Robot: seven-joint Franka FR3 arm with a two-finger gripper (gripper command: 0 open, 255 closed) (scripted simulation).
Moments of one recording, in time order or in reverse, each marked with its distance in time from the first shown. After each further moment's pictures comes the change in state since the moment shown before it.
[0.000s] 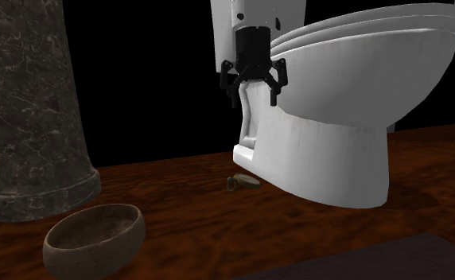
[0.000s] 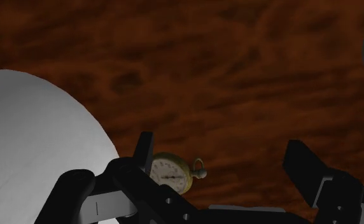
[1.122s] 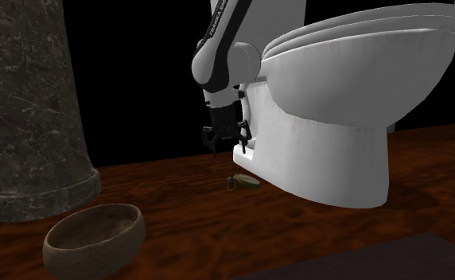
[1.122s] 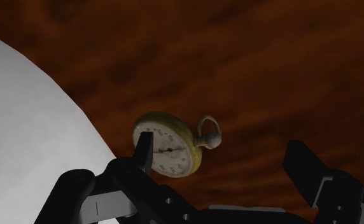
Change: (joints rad) arm 0.036 0.700 -0.016 0.412 -0.466 0.260 0.537
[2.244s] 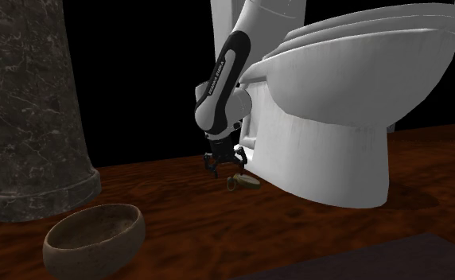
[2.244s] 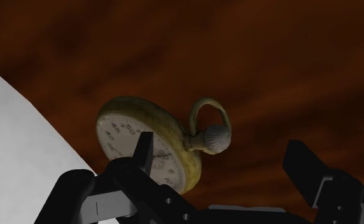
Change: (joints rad) arm 0.076 0.359 -0.110 0.314 -0.118 0.046 0.134
